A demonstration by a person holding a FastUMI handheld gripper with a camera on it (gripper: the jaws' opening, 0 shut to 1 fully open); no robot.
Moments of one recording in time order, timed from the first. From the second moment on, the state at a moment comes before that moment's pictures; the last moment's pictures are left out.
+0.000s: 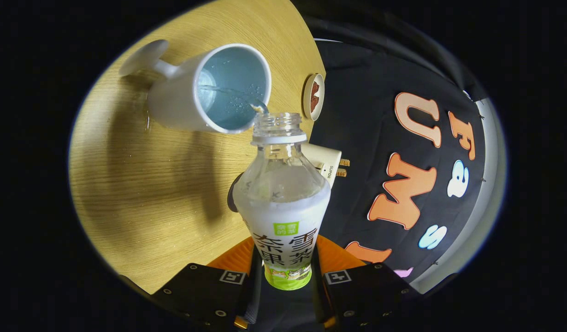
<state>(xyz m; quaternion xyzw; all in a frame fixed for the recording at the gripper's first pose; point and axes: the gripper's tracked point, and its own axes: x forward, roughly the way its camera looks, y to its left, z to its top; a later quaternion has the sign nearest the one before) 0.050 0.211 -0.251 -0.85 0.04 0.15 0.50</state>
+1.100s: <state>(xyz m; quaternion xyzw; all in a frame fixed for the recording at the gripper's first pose) 0.050 0.218 -0.260 -0.87 0.05 0.17 0.47</state>
